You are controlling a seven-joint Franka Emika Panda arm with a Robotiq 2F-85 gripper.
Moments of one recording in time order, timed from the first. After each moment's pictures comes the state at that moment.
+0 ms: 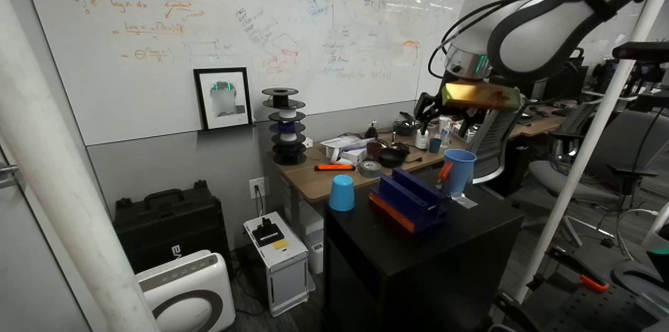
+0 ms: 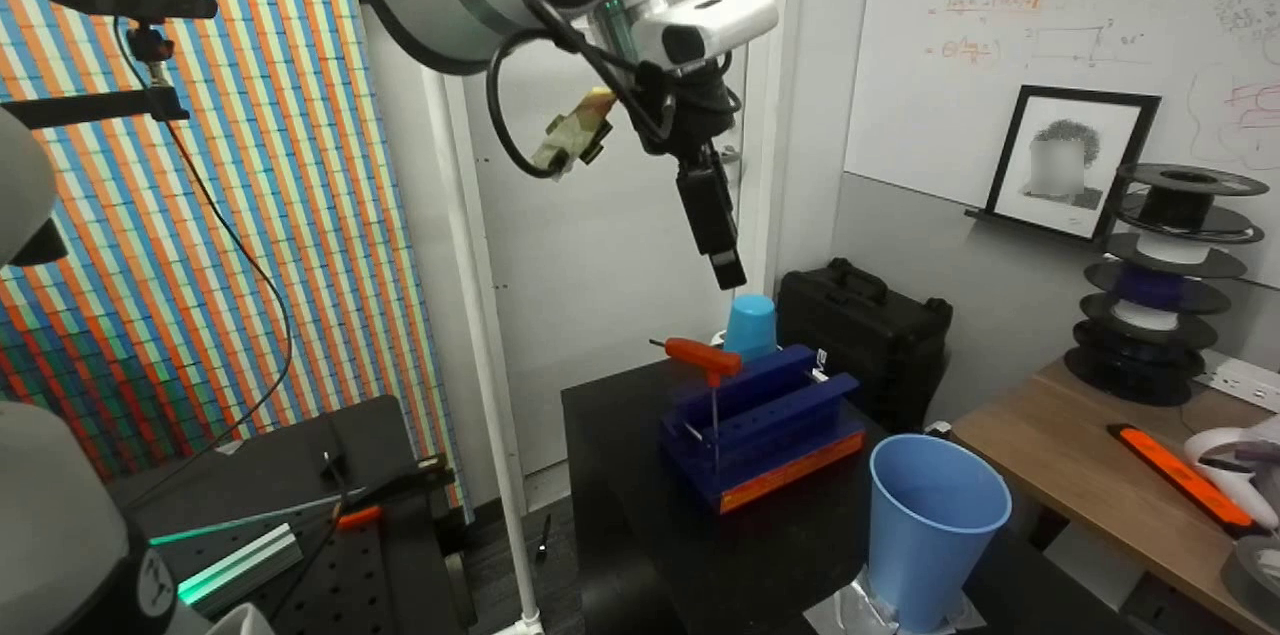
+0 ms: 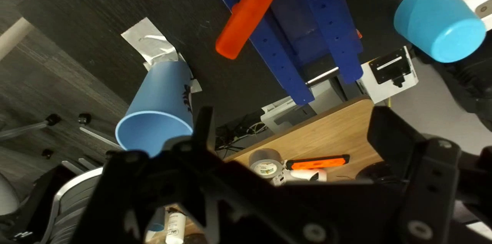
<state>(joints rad) -0.18 -0.24 0.29 -2.63 -0.33 2.65 0.96</state>
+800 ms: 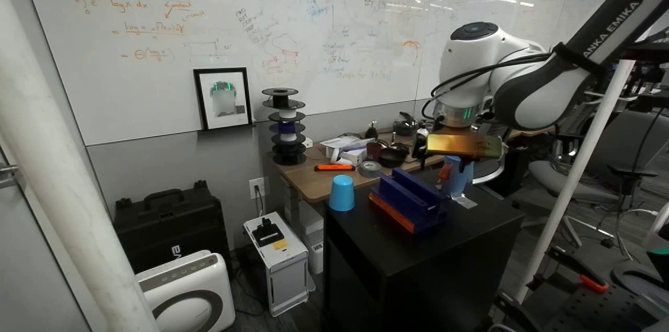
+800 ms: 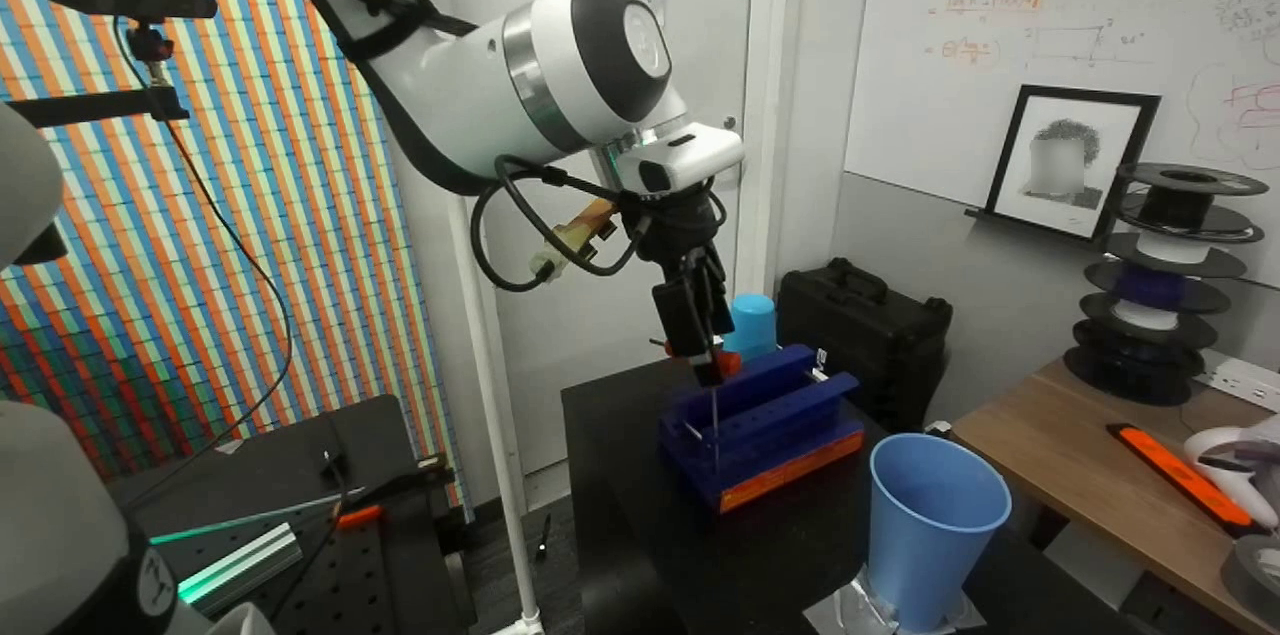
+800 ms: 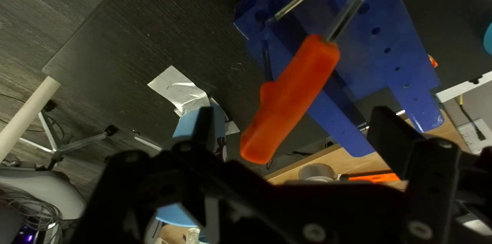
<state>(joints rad) -0.21 -0.01 0.31 -2.61 -0.81 2.69 1.54</state>
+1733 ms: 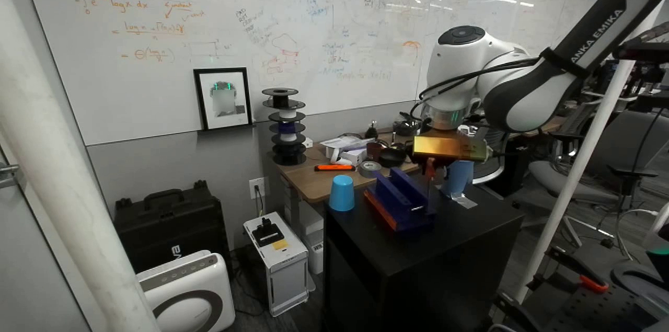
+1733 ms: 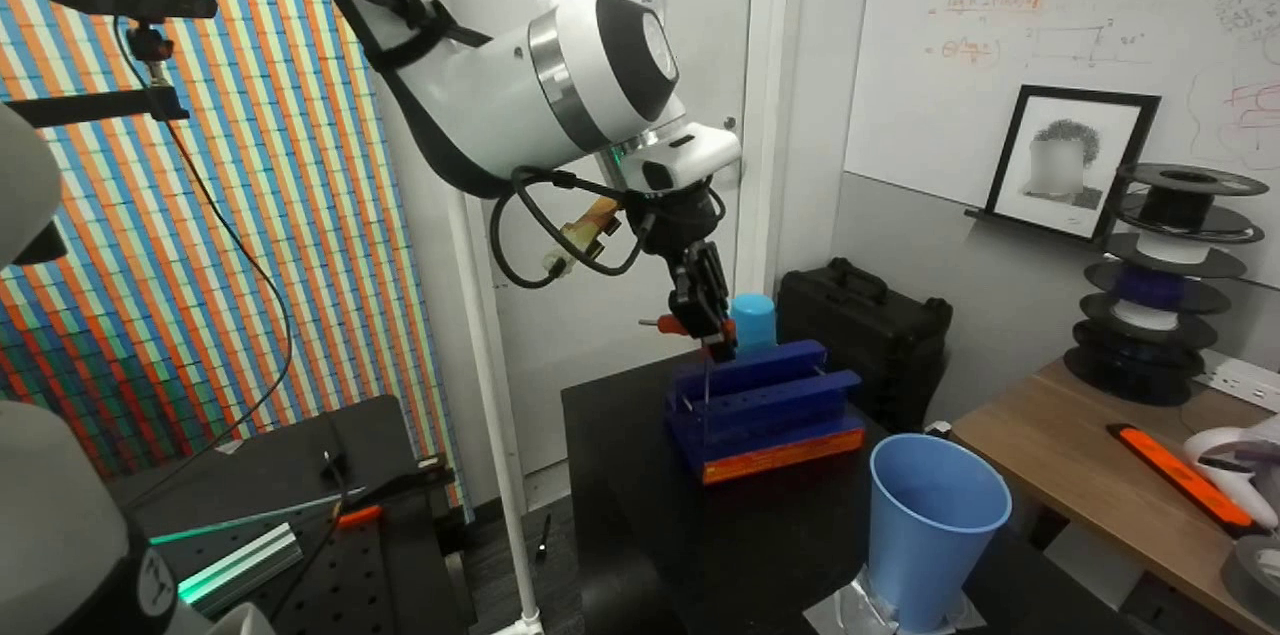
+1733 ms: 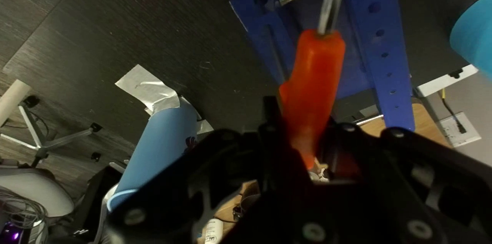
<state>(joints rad) -0.20 0.05 0.33 -2.55 -0.88 2.69 1.62</state>
